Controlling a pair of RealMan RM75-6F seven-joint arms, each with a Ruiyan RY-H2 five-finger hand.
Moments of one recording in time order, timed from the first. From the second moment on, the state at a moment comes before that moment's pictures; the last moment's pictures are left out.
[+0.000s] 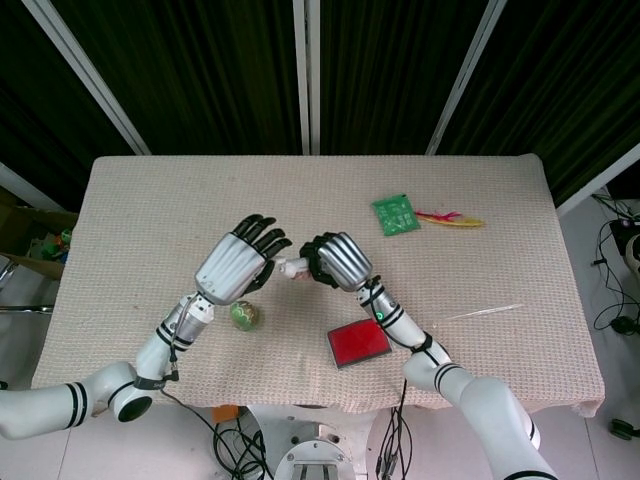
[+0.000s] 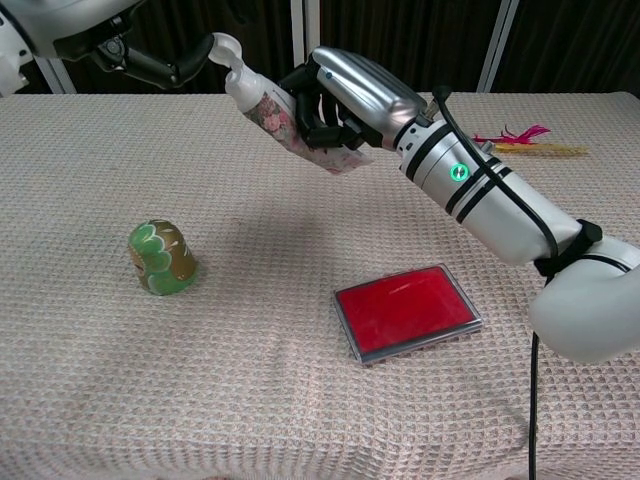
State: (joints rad) left arm -0.72 -1.47 -0.18 -1.58 1.55 1.24 0.34; right arm 0.97 -2.16 0.13 -0.44 -1.57 1.31 0.59
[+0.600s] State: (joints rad) left arm -0.75 -1.45 -0.20 -1.60 1.51 1.18 0.34; right arm 0.97 -2.15 0.12 -0.46 -1.59 1.32 0.56
